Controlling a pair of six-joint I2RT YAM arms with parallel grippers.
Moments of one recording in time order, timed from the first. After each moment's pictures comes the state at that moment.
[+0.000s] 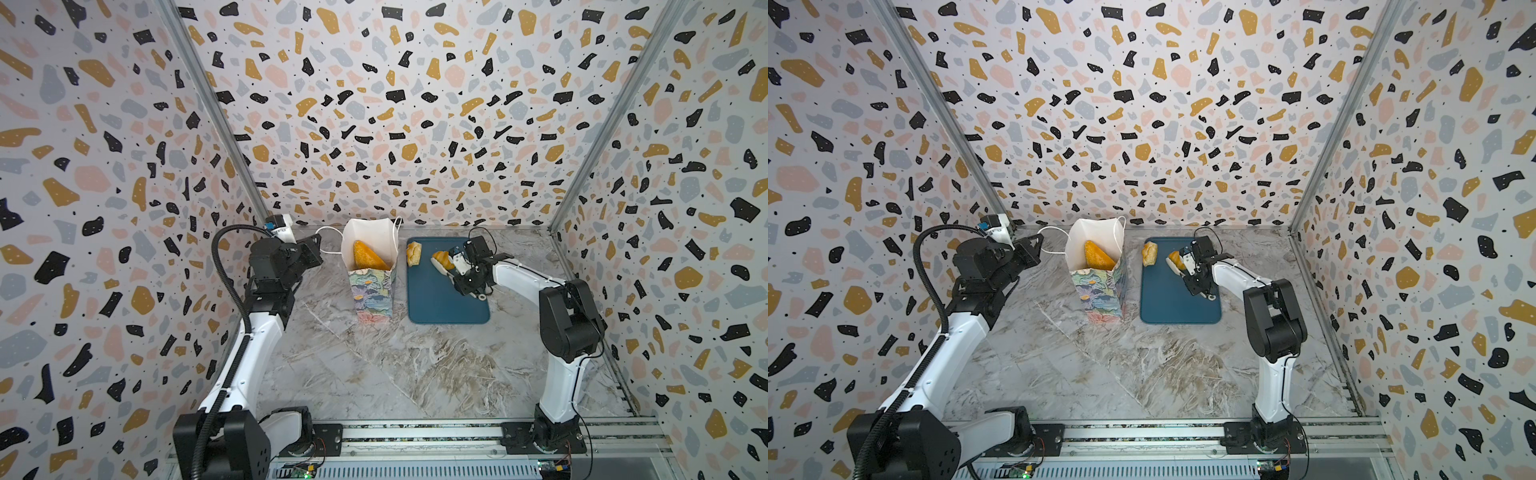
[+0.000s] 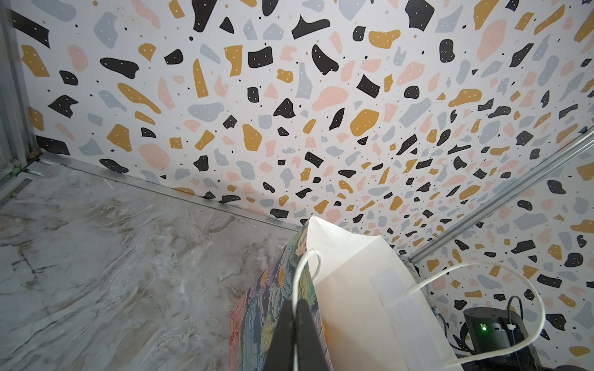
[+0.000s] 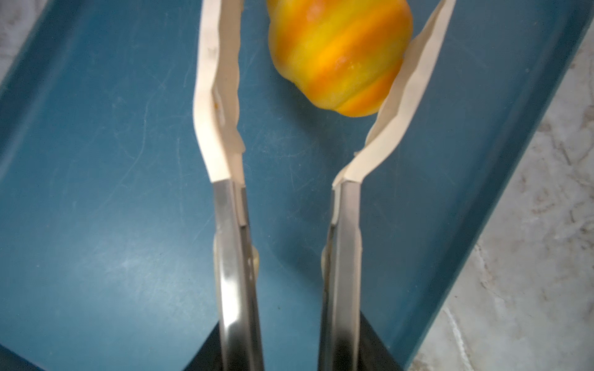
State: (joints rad) left arm 0.05 1.17 0.96 0.04 0.36 -0.48; right arm 0.37 1.96 1.41 -0.56 -0.06 -0.21
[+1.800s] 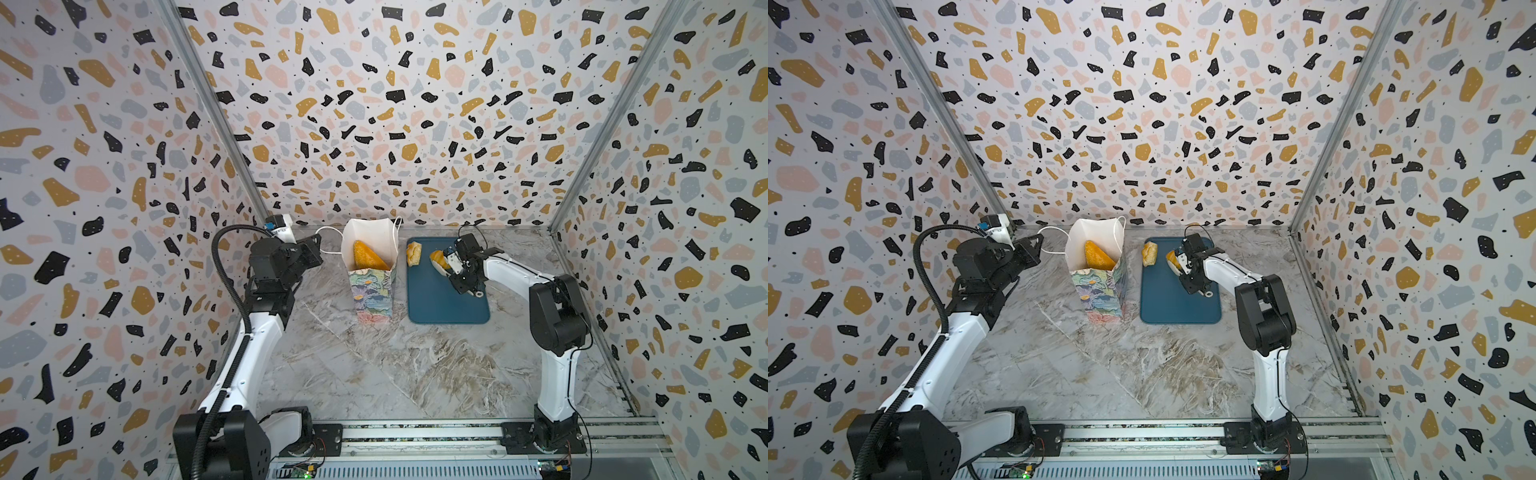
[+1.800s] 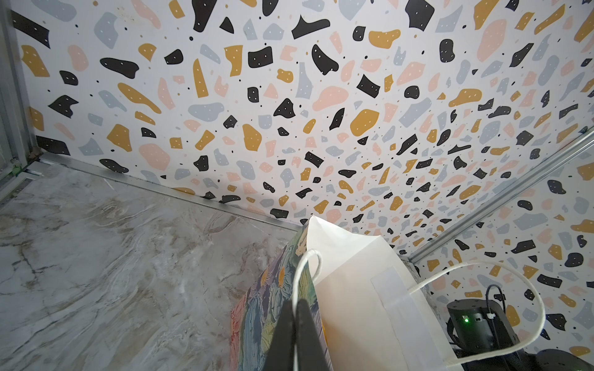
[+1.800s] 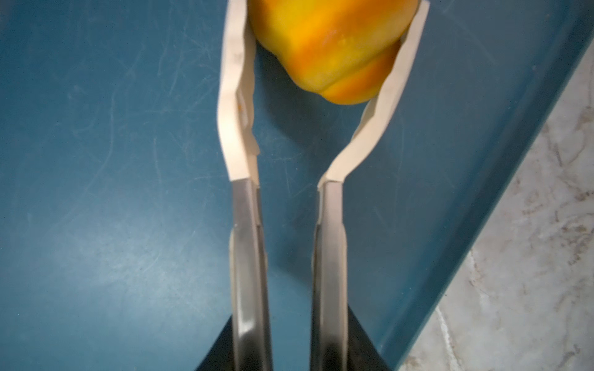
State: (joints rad) left arm 0.05 1.17 0.96 0.04 0.36 -0.48; right arm 0.40 2.04 1.55 -0.68 0.05 -0.21
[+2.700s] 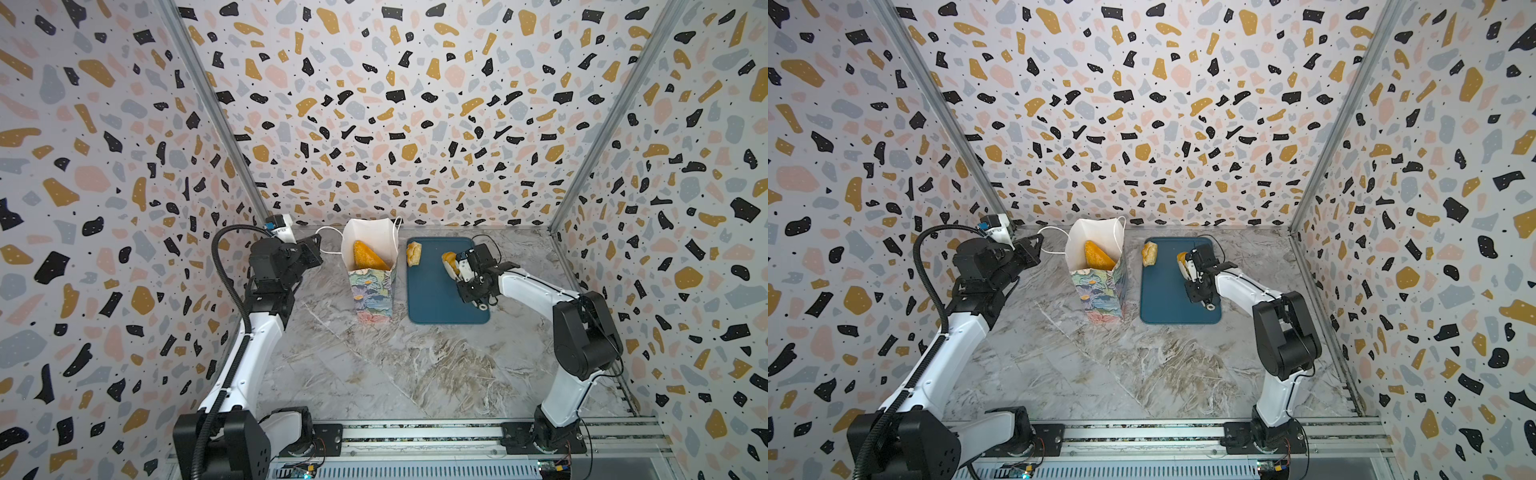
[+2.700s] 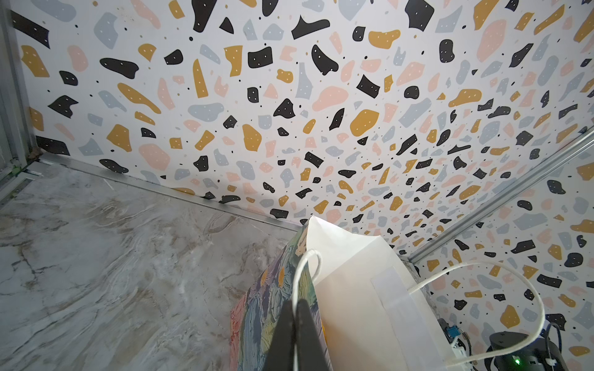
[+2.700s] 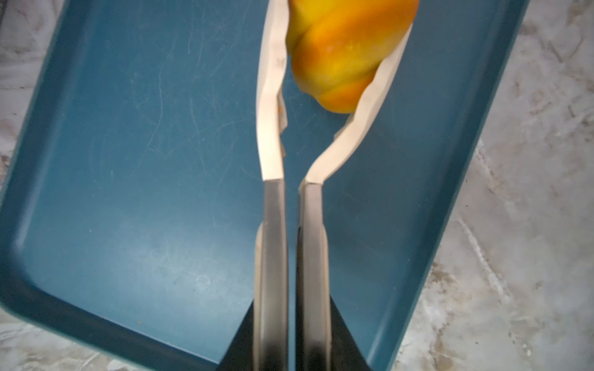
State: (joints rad) left arm 0.05 1.17 0.96 0.04 0.36 -0.48; right arm 0.41 1.79 1.24 -0.54 -0.01 0.01
